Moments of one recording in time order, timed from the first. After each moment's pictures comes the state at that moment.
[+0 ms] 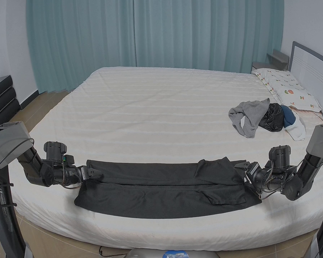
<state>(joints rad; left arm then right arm) 0.06 2.27 -0.84 -0.62 -0.37 -0.26 0.17 2.14 -0.54 -0.97 0.14 0.97</state>
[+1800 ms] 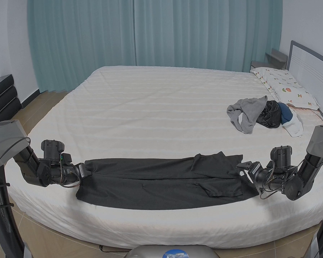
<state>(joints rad) 0.06 2.22 -0.80 -0.64 -0.37 -0.33 0.14 2.15 -0.53 -0.99 0.14 0.98</state>
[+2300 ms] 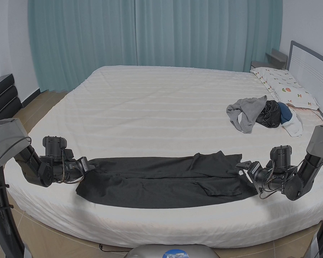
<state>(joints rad) 0.01 2.19 -0.79 -0.71 -0.36 -0.47 0.14 2.15 -0.53 -0.99 0.14 0.98</state>
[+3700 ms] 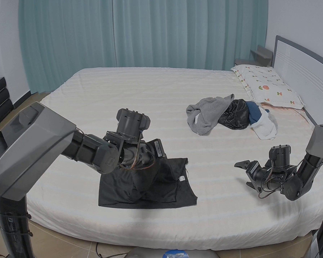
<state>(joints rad) -0.53 2.21 -1.31 -0.27 -0.03 -0.65 0.17 2.14 -0.54 -0.99 0.14 0.98</state>
